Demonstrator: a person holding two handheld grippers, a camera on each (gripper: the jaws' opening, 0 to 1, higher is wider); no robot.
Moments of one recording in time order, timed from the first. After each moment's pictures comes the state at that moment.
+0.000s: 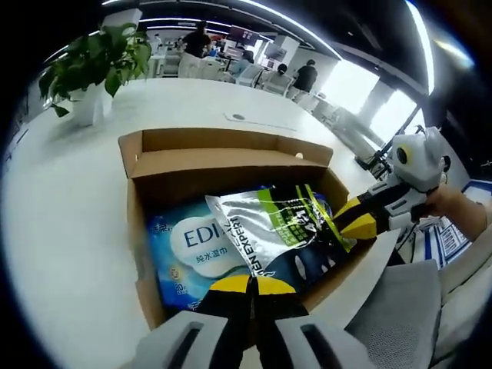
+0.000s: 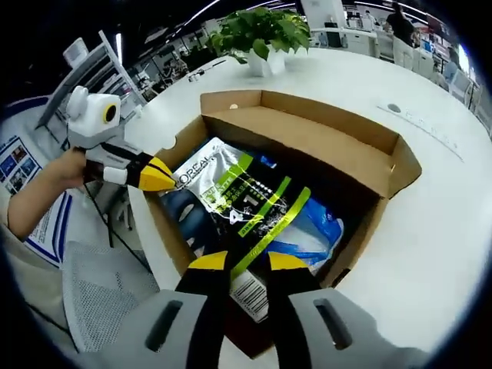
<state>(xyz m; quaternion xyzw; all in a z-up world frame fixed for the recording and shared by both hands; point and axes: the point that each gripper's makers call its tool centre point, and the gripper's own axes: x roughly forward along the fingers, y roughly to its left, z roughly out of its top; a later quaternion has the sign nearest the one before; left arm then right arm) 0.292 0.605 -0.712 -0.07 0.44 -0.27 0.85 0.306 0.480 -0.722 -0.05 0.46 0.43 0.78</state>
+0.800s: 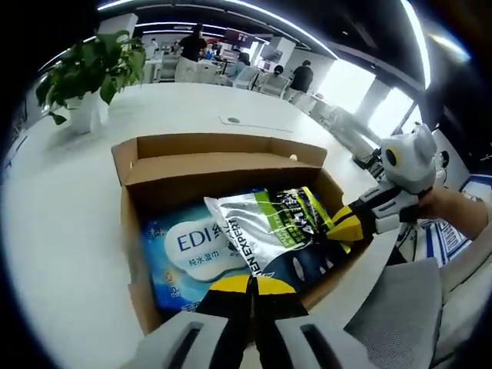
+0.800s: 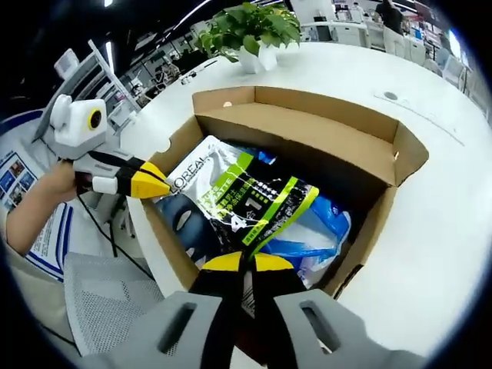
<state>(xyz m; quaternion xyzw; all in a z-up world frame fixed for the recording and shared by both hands) 0.292 0.596 -0.704 -0.06 0.43 -0.27 0.86 0.302 0.481 -0.725 -0.02 0.47 0.41 0.78</state>
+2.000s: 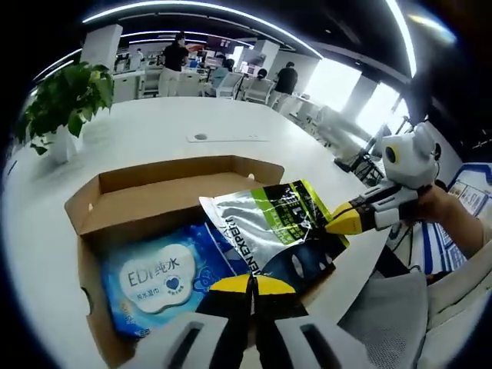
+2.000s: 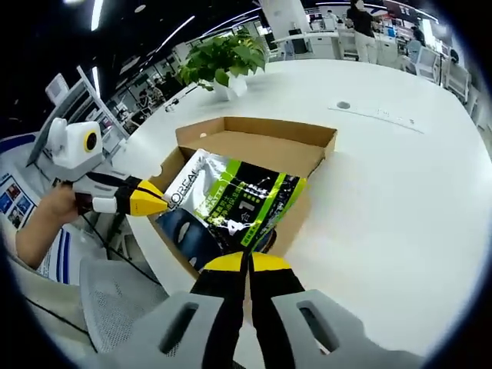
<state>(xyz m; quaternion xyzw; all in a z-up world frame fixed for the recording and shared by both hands) 0.298 0.515 -0.666 -0.05 0.41 -0.30 0.86 0.310 0.400 -0.680 0.02 0.45 0.36 0.82</state>
